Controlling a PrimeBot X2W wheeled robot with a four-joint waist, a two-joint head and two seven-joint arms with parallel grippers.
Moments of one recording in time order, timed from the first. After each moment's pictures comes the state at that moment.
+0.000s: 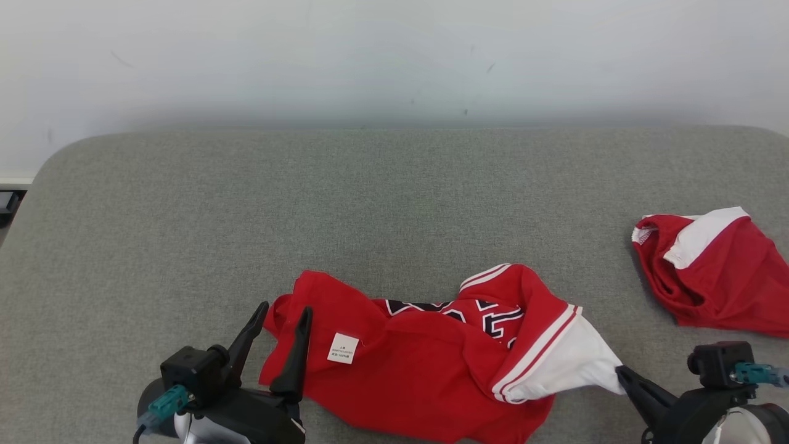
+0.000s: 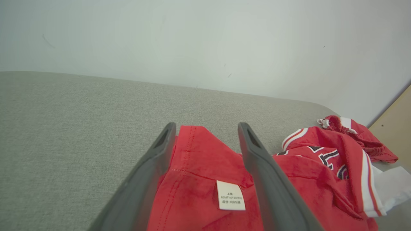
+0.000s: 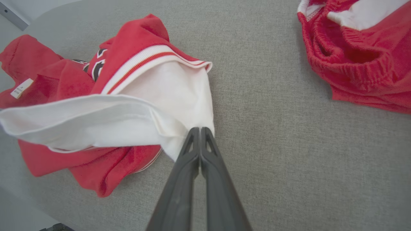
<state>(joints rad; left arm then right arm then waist) -0.21 0.17 -0.47 0.26 -0.43 -0.01 -0.19 0.07 -0.36 0.15 0.01 0.60 0.05 0.34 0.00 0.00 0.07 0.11</state>
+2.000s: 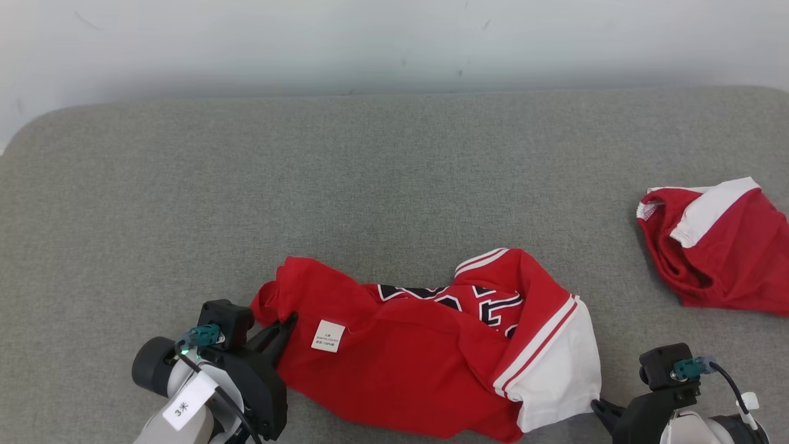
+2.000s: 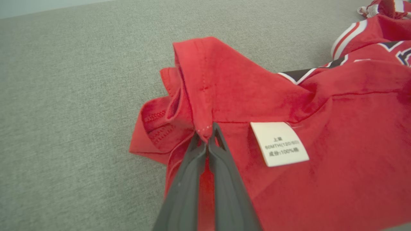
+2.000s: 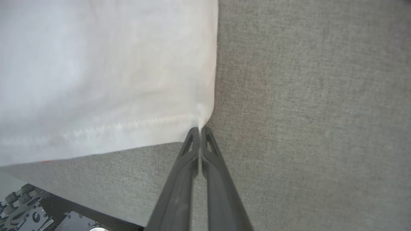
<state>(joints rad) -0.42 0.25 -0.60 0.50 -0.39 -0.11 0.06 0.03 -0.36 0.25 0.03 0.54 -0.07 0.57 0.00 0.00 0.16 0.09</state>
